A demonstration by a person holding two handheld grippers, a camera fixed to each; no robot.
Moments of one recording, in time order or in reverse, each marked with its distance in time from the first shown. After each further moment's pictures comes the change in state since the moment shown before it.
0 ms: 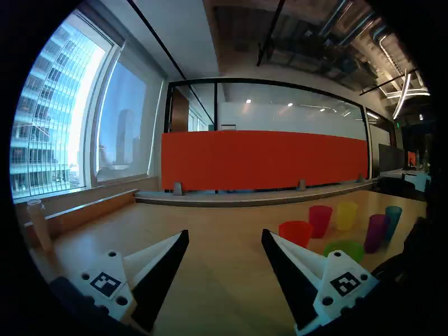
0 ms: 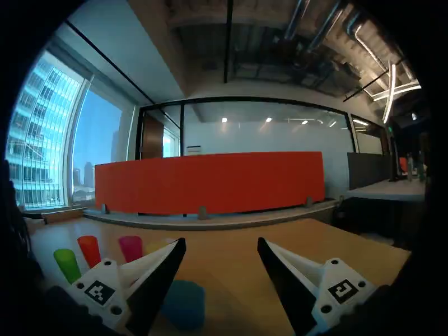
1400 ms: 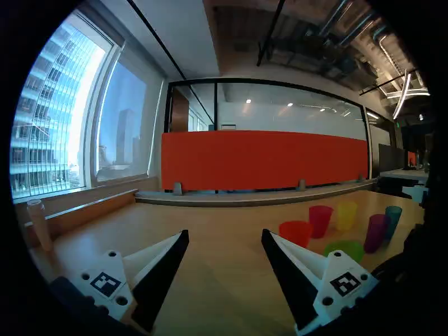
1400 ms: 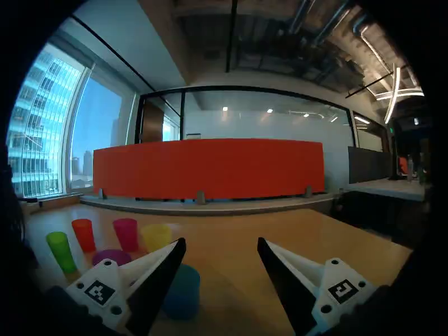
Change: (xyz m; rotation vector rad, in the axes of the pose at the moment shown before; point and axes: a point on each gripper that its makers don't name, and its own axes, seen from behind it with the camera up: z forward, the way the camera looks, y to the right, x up) left arm 0.000 0.000 0.001 0.000 0.000 0.000; right arm -0.031 0.005 0.003 -0.010 -0.064 -0.038
